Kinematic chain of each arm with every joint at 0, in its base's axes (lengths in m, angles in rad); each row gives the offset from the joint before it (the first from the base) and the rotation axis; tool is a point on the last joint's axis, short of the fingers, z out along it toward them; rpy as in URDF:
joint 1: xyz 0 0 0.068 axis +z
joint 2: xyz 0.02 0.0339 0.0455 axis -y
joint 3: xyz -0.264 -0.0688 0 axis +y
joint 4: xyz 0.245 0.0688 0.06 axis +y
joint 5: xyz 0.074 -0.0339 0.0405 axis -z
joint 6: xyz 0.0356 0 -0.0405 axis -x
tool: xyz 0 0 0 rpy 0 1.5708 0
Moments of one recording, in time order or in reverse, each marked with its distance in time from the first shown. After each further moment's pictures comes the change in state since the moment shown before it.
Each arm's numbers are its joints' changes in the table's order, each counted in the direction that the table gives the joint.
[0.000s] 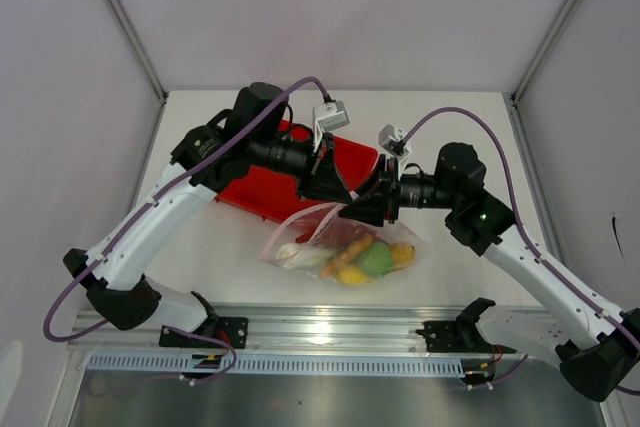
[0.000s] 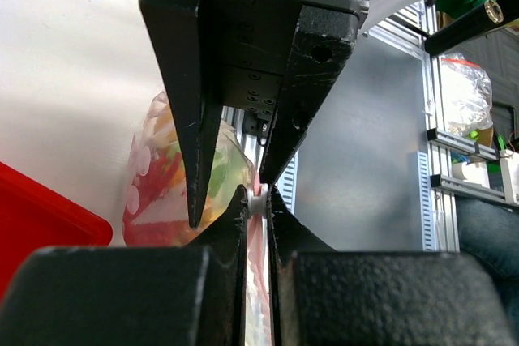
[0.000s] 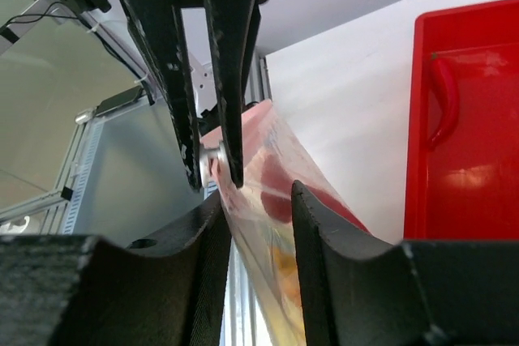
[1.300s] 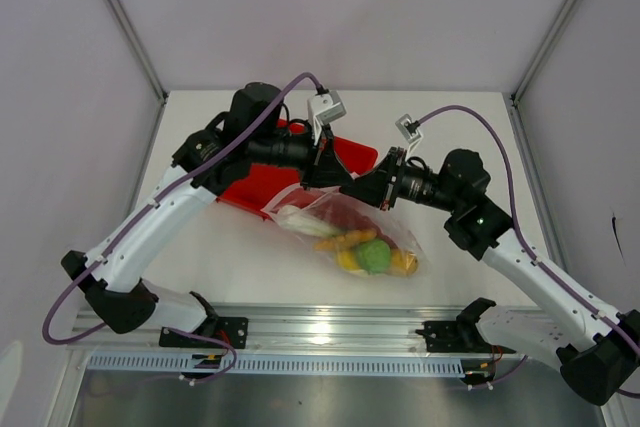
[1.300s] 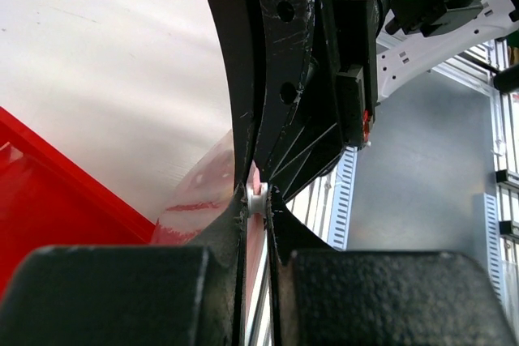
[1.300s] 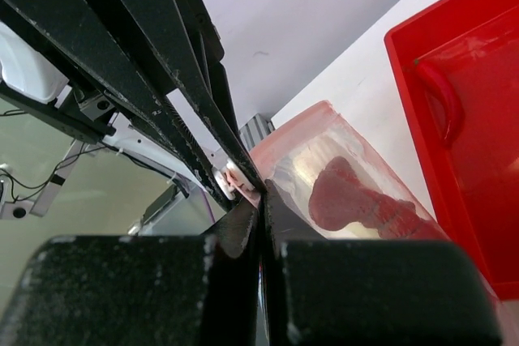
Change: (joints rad) left arm 0.013 0.019 0.067 -0.137 -0.133 -0.010; right arm -0.017 0.011 0.065 -0.184 0.215 -0.407
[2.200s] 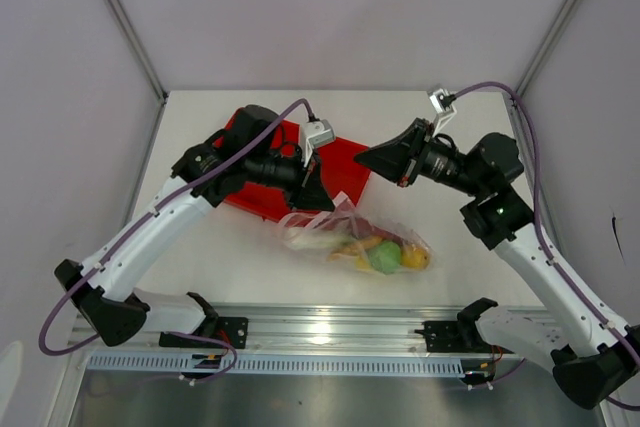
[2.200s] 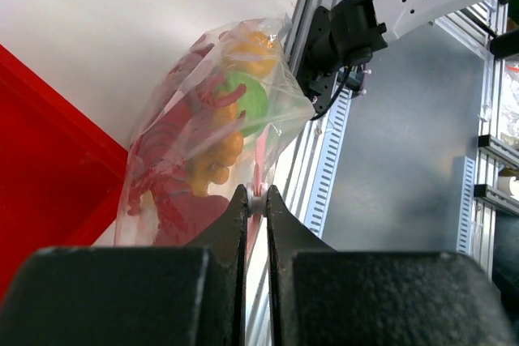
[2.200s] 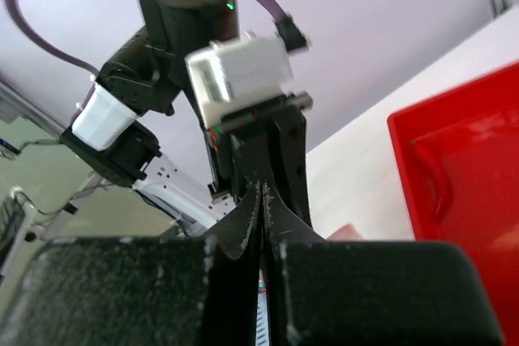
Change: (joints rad) left arm 0.054 0.087 0.212 0.065 0.037 -0.017; right arm -0.105 0.005 -0.120 -0.059 -0.057 -0.045
